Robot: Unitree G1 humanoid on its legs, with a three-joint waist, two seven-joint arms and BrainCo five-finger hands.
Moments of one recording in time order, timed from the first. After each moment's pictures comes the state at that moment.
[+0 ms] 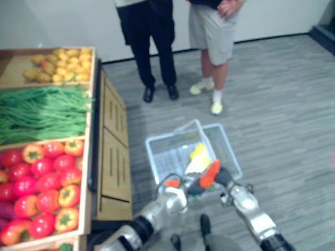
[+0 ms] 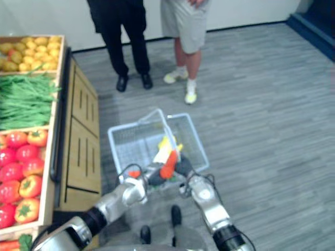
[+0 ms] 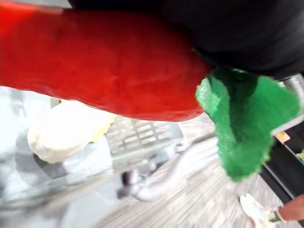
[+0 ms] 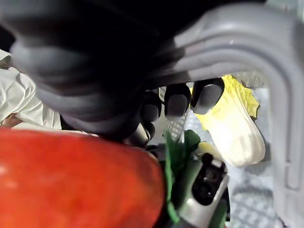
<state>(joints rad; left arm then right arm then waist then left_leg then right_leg) -0.33 0.20 -0.72 0.62 0.69 -0.19 0.14 -0.04 -0.25 0.36 0.15 0.09 0.03 0.07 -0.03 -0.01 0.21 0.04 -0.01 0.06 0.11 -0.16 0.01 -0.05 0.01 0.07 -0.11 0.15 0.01</state>
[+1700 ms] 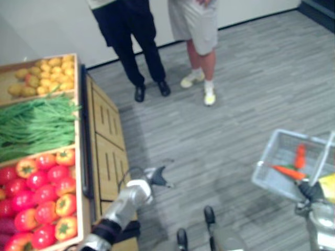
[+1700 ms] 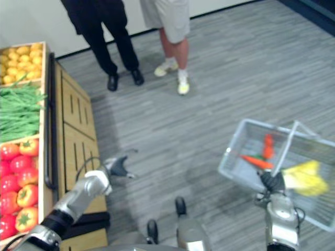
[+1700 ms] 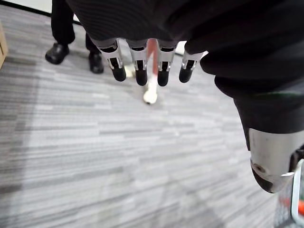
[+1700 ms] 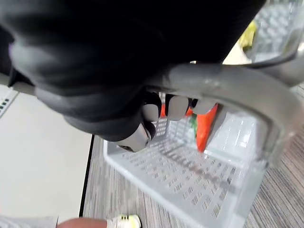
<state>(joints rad) -0.18 0.42 -0.33 0.34 0.59 -0.14 -0.05 0.09 -0.37 -0.45 0.33 0.09 0.06 -0.04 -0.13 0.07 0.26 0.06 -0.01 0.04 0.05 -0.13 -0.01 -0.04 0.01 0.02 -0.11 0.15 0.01</state>
